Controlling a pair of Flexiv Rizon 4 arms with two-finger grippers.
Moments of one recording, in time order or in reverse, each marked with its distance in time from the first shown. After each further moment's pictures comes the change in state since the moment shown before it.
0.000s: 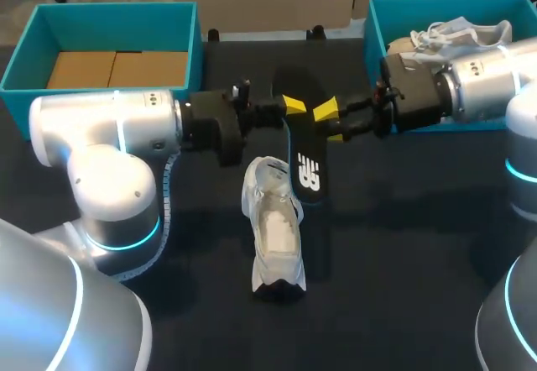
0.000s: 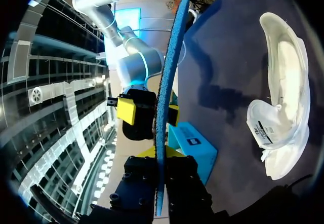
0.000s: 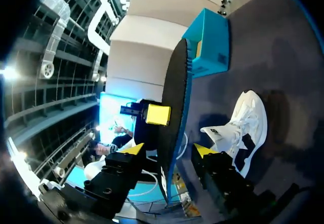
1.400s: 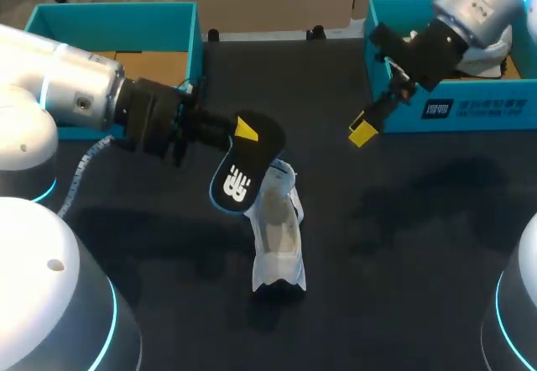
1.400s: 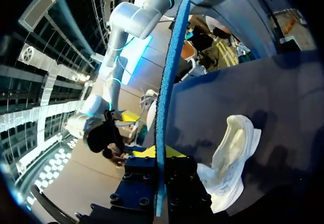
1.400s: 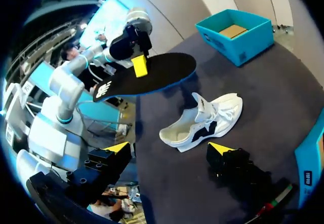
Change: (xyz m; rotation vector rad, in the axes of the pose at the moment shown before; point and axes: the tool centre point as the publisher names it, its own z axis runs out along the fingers) left arm -0.006 -0.075 -0.085 0.289 0.286 -0.397; right arm -0.003 -0.028 -0.050 0.567 -0.321 -0.643
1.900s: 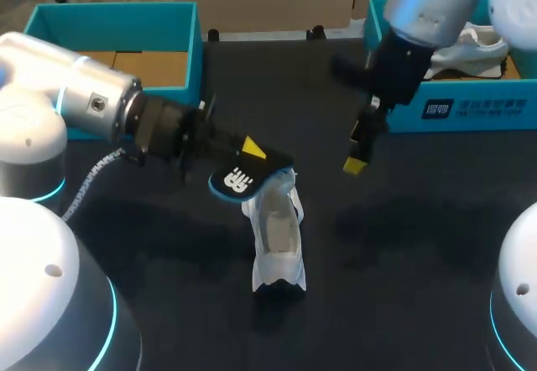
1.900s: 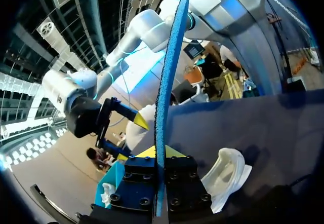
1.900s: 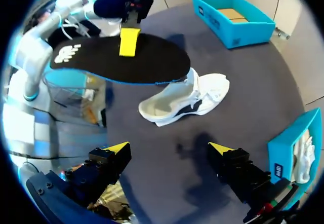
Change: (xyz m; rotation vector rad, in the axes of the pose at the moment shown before) left arm 0.015 -0.014 0.014 0.153 0.013 -0.226; right arm 0.008 -0.018 0.019 0.320 -0.343 -0.105
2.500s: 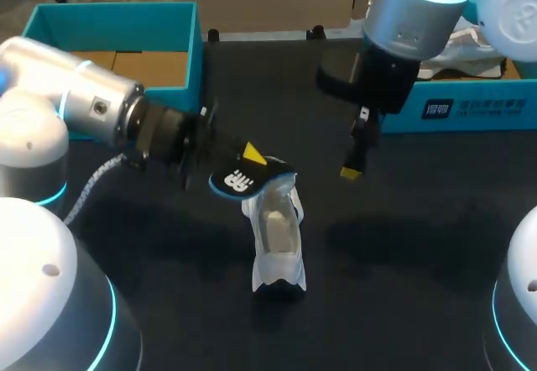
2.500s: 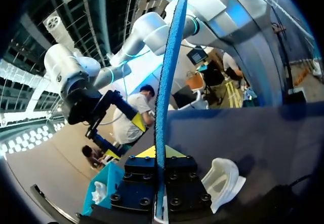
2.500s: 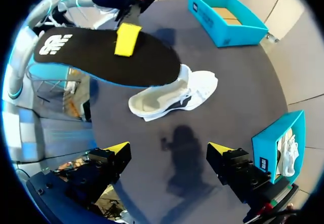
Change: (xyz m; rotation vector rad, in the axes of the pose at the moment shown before) left arm 0.017 -0.007 0.008 0.032 -0.002 -0.084; right arm 0.007 0.003 -0.004 0.050 -0.151 -0.023
